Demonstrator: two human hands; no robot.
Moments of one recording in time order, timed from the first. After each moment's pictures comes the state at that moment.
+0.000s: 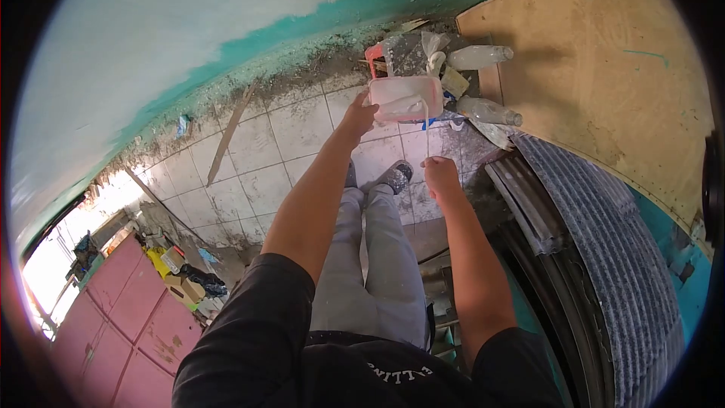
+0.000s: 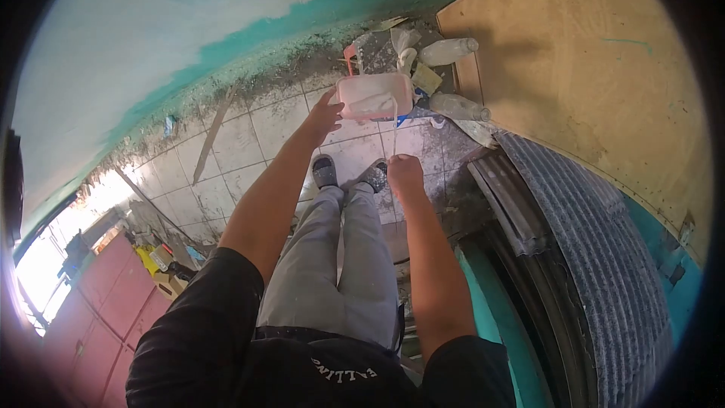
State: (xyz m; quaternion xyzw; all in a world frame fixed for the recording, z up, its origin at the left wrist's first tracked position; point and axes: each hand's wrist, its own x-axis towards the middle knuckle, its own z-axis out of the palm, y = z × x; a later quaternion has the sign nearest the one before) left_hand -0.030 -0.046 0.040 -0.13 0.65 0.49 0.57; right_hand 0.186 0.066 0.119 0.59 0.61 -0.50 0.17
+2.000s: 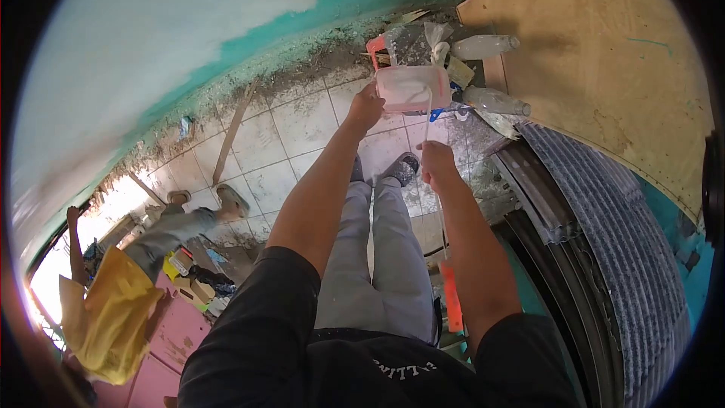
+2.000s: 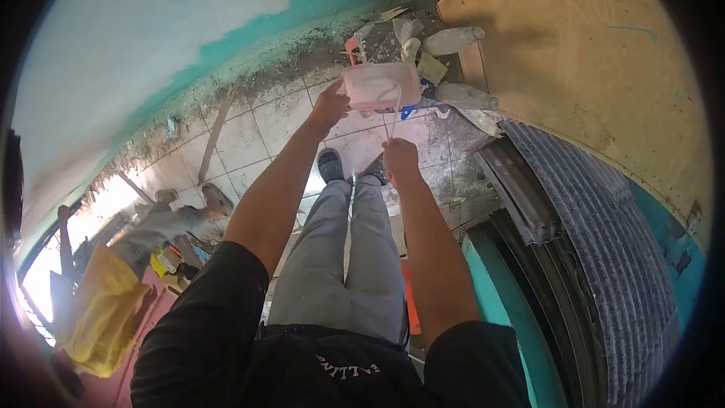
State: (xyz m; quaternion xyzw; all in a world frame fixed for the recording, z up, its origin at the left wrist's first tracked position) left_hand -0.034 -0.041 0.019 -0.03 0.73 0.48 0.50; right_hand 0.155 0.052 0.115 0.61 0.46 -0.63 0.15
